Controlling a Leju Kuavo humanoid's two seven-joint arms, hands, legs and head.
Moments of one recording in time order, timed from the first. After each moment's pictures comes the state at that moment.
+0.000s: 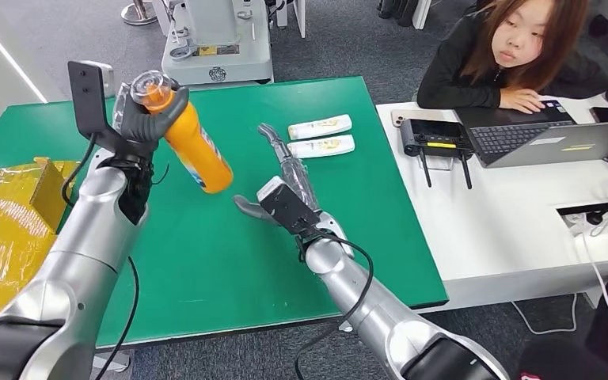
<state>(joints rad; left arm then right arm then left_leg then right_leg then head) -1.03 -0.18 -0.31 -0.60 0.11 0.03 -0.38 -0.61 0.22 0.45 -0.66 0.19 -0.33 -0.47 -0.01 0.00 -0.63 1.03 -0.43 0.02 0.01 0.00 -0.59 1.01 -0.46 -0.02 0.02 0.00</state>
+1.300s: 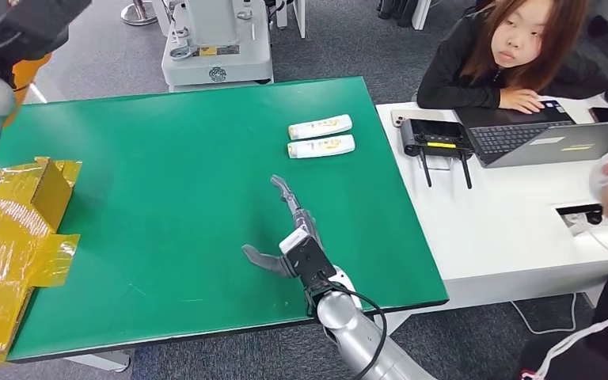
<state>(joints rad) -1.46 0.09 -0.55 -0.33 -0.68 0.19 -0.11 -0.34 0.18 0.48 -0.88 0.10 -0.30 -0.46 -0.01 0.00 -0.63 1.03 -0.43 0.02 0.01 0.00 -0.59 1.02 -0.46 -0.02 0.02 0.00</state>
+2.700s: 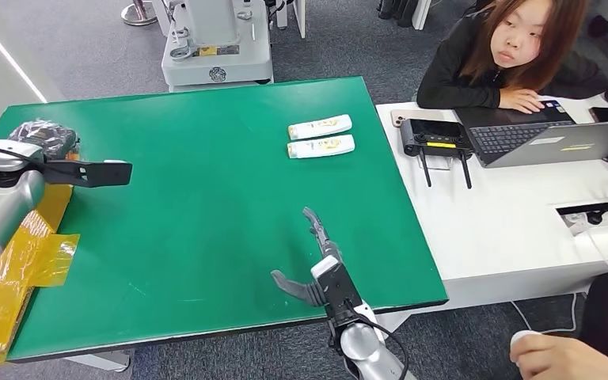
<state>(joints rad) -1.29 0.19 -0.97 -0.22 -1.09 -0.15 -0.07 -0.16 0.13 0.42 -0.96 0.06 -0.31 -0.46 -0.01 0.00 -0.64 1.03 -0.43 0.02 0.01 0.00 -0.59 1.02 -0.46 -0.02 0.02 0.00</state>
